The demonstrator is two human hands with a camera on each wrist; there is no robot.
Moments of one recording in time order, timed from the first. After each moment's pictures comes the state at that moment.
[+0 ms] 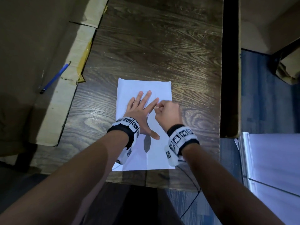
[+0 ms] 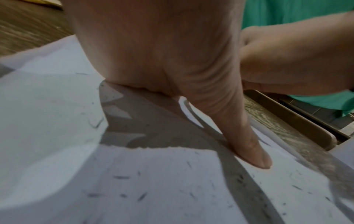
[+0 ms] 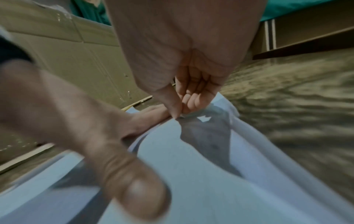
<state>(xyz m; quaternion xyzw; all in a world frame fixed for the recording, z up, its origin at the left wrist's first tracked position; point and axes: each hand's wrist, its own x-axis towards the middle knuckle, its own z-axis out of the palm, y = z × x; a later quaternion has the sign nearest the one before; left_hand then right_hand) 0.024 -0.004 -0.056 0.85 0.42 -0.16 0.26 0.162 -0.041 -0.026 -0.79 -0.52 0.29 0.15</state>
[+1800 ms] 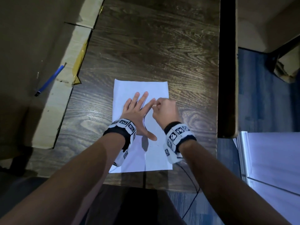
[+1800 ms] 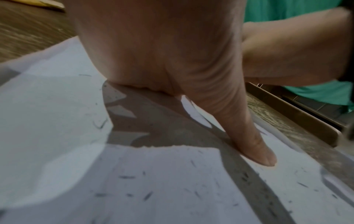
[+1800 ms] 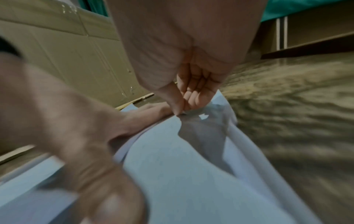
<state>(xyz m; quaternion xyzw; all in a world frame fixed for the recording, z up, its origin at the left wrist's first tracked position) 0.025 -0.003 -0.054 0.85 0.42 -0.16 0.27 0.168 -0.031 -0.025 -0.79 -0.53 0.28 0.13</state>
